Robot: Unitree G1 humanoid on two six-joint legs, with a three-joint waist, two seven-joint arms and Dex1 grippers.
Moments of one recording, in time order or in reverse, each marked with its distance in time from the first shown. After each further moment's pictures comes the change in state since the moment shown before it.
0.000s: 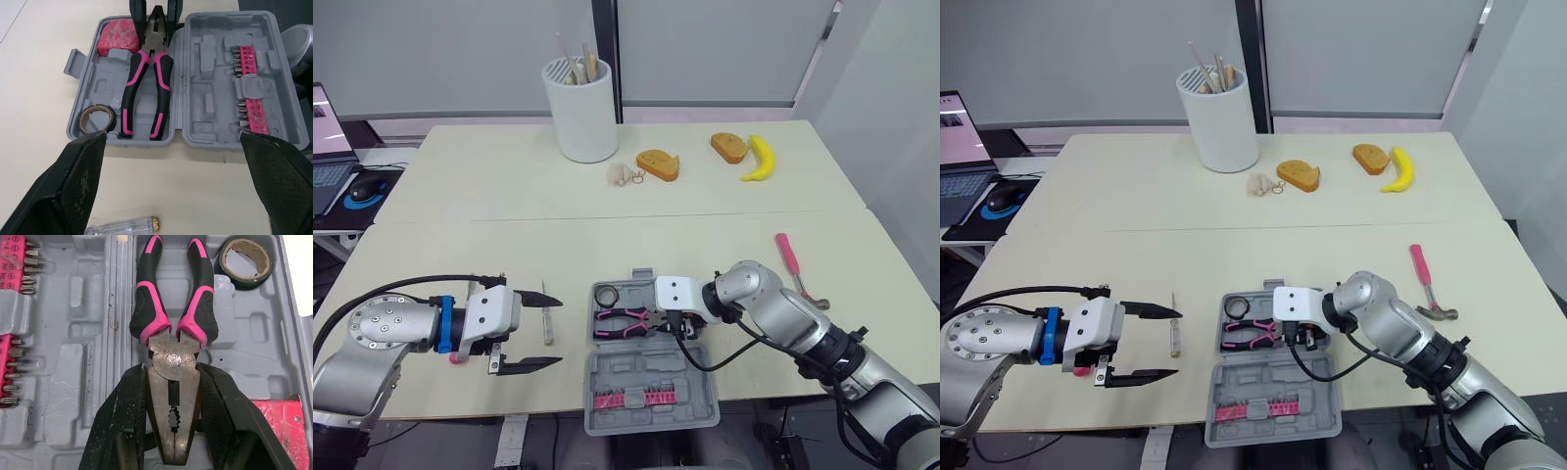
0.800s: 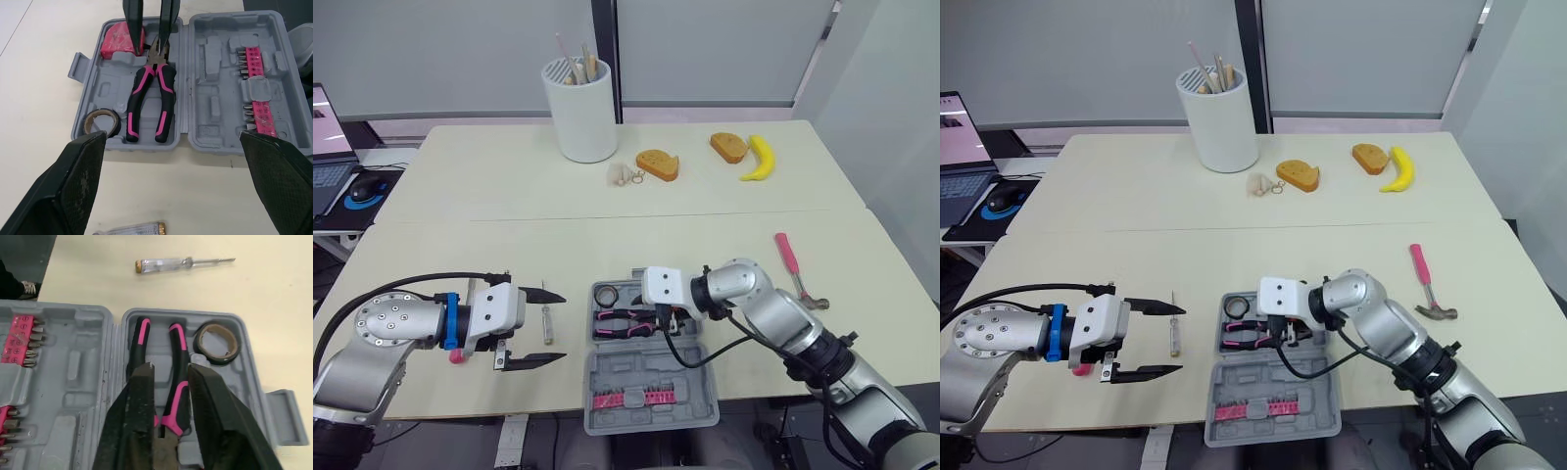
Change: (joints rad) left arm -0.020 -0.004 -0.022 -0.001 0.010 0.000 0.021; right arm 0.041 0.098 -0.044 0.002 0.033 -0.118 -0.056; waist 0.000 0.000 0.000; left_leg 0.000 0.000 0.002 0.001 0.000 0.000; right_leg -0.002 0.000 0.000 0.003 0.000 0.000
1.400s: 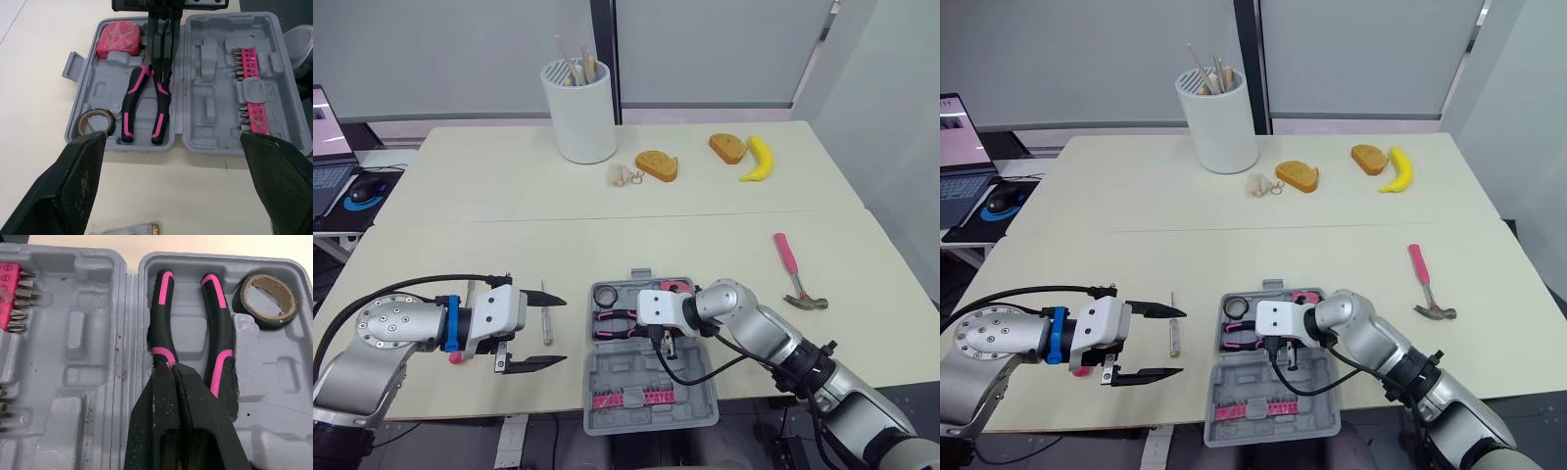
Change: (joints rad) left arm 0.021 -0.004 0.000 -0.016 -0.002 0.018 0.002; right arm 0.041 0.032 0.061 0.129 -0.084 -0.049 -0.037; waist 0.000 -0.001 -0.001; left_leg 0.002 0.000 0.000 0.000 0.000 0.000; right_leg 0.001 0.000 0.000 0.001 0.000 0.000
